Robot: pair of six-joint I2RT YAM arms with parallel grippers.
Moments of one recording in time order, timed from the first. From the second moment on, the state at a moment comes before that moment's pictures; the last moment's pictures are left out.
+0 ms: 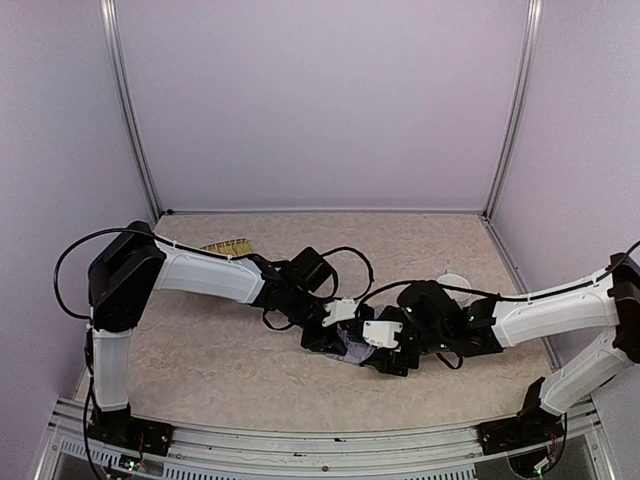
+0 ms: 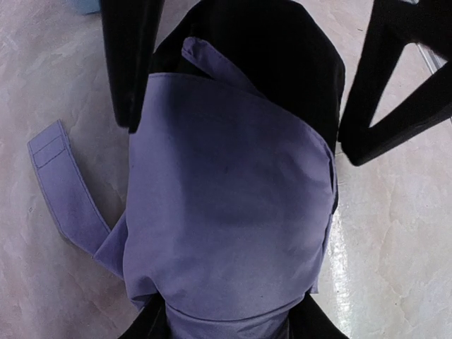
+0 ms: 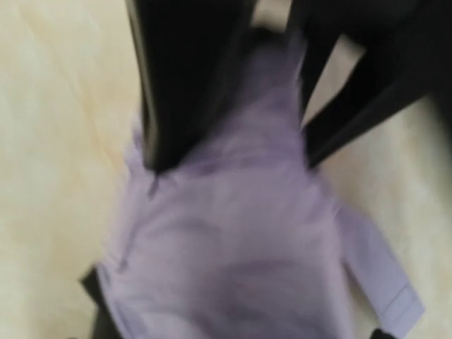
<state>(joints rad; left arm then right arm) -0.94 2.08 1.36 -0.31 0.44 0.64 1.00 1.40 0.65 -0.03 0.05 -0.58</state>
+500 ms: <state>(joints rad) -0.92 2.08 1.36 -0.35 0.47 0.64 1.00 1.65 0.78 -0.06 0.09 -0.62</state>
